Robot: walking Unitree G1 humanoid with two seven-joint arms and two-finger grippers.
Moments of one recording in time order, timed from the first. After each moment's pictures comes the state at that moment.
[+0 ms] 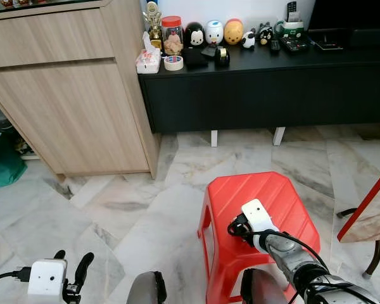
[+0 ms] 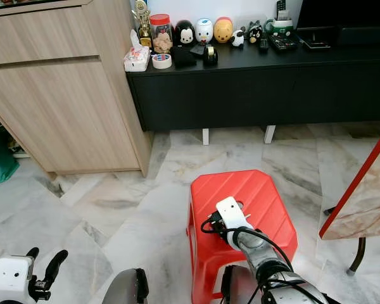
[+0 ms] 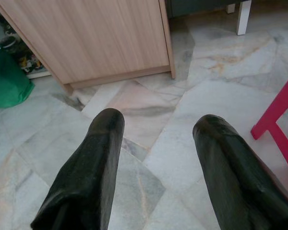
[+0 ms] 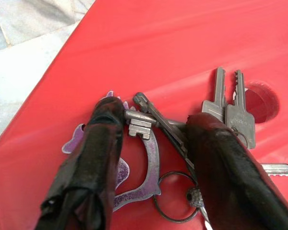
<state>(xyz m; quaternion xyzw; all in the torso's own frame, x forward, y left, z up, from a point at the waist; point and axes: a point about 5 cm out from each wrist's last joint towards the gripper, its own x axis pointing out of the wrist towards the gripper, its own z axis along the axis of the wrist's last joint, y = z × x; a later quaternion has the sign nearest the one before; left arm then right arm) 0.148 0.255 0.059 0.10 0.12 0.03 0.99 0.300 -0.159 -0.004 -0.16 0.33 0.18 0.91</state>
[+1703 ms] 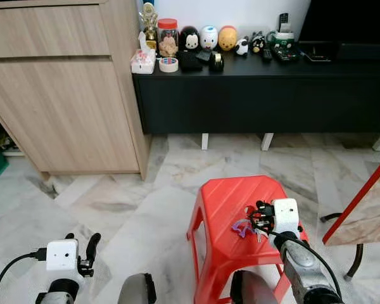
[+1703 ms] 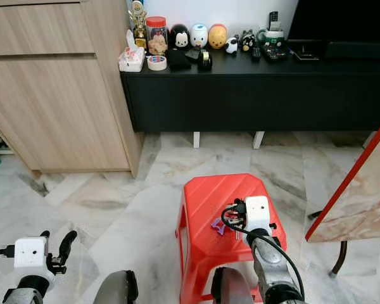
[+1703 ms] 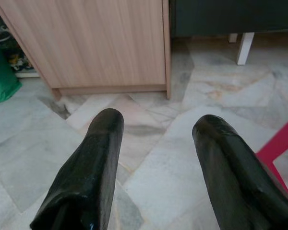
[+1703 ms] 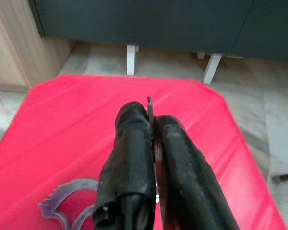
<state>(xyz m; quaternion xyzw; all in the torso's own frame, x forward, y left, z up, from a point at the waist) 0.196 0.252 0.037 0.07 0.08 0.07 0.99 0.286 -0.188 0.013 -0.02 0.13 0.04 0.99</state>
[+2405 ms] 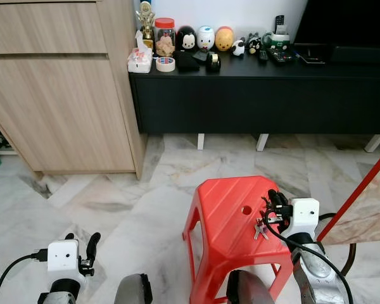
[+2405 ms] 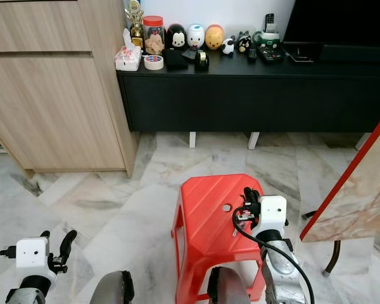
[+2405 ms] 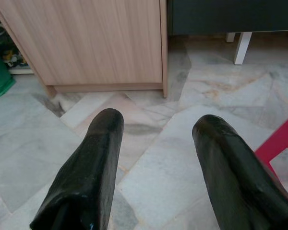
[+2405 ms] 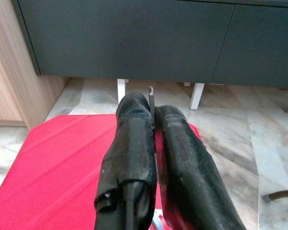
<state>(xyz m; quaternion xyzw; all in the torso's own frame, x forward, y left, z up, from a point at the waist) 0.197 0.253 0.029 0.07 0.08 0.08 0.99 0.275 -0.193 0.040 0.00 0.05 0.03 1.00</state>
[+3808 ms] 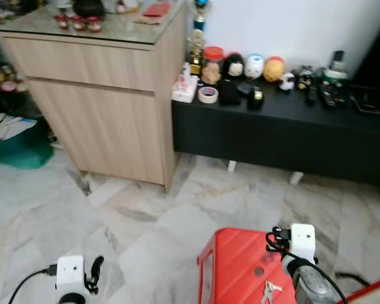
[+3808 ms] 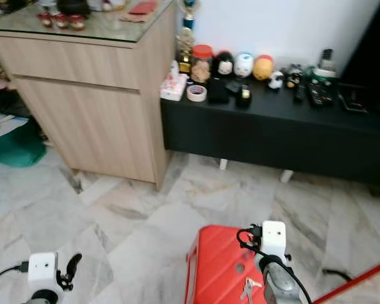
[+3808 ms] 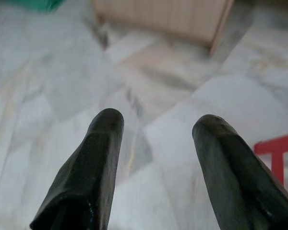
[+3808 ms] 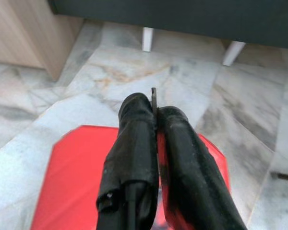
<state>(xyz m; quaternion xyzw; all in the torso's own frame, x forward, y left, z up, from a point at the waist) 0.178 0.257 -0.037 0.03 0.23 0.10 0.97 0.247 -0.209 -0.025 0.03 0.24 -0.04 0.97</state>
